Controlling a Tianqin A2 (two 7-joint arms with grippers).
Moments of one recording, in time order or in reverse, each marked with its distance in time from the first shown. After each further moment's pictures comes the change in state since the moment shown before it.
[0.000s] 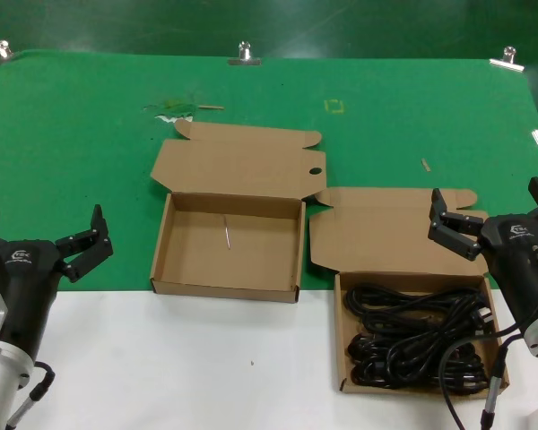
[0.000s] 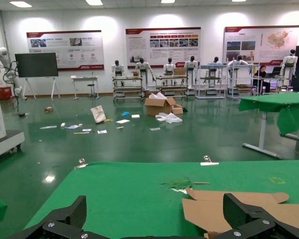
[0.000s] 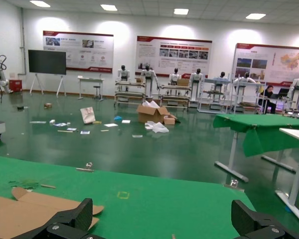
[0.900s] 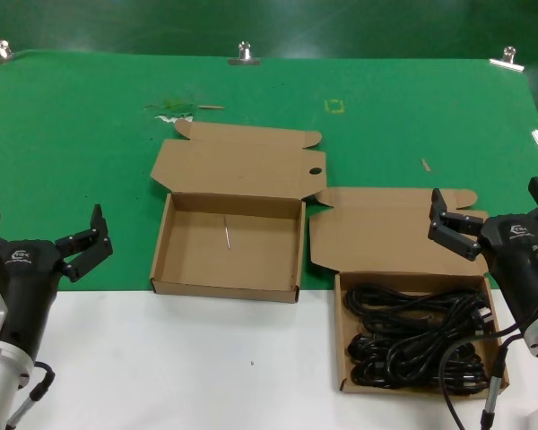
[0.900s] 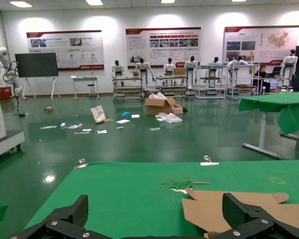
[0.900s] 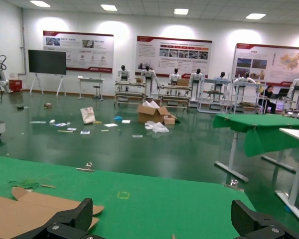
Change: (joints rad) left arm 0.000 0.000 0.000 0.000 0.000 0.000 0.000; right arm 0.000 0.000 0.000 0.000 0.000 0.000 0.000
